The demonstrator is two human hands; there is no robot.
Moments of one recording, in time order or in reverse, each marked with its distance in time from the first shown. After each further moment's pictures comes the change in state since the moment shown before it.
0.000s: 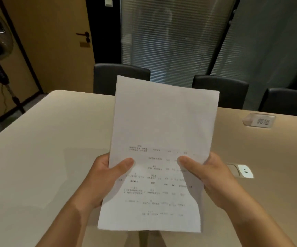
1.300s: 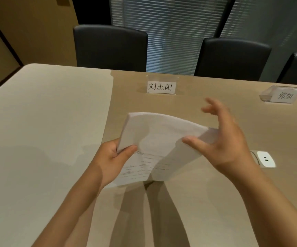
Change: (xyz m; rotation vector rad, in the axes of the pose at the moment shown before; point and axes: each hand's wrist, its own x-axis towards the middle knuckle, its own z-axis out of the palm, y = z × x) left_hand 0.124 -0.052 -0.008 0.394 0.063 0.026; right_hand 0.115 0.026 -0.020 -0.875 0.344 -0.316
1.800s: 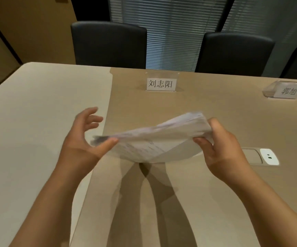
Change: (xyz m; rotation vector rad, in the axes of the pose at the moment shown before) left_hand 0.007 0.006 -0.039 0.289 0.276 0.185; right_hand -0.005 0.024 0.018 0.079 -0.091 -0.002
